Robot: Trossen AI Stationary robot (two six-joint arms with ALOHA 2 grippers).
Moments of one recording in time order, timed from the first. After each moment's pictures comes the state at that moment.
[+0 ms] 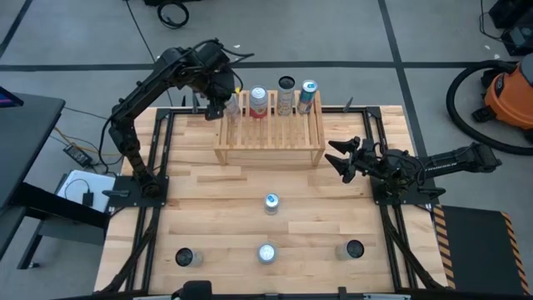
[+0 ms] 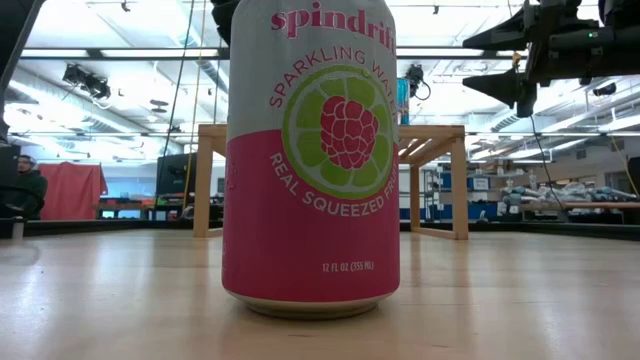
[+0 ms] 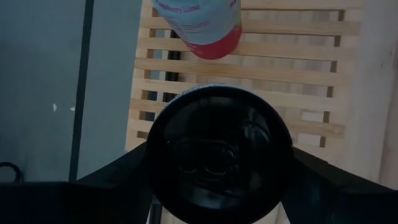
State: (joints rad) left arm 0.62 1.76 2.14 -1.47 -0.05 0.56; right arm 0.07 0.50 0.12 0.55 0.47 0.32
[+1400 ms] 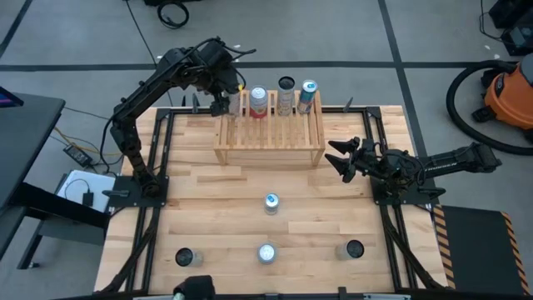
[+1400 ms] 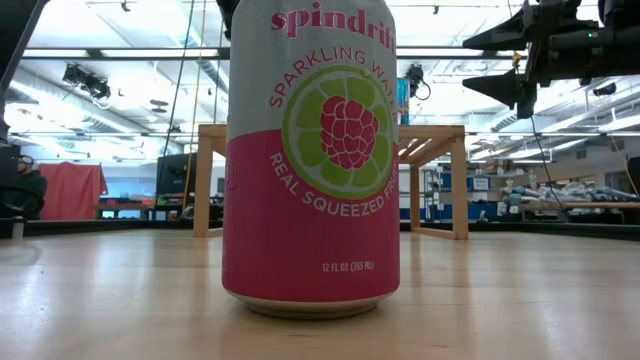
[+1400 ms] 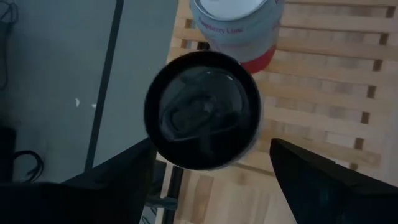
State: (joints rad) left arm 0.62 1.77 2.14 -1.39 -0.12 0.50; right arm 0.07 0.50 0.12 0.54 0.47 0.35
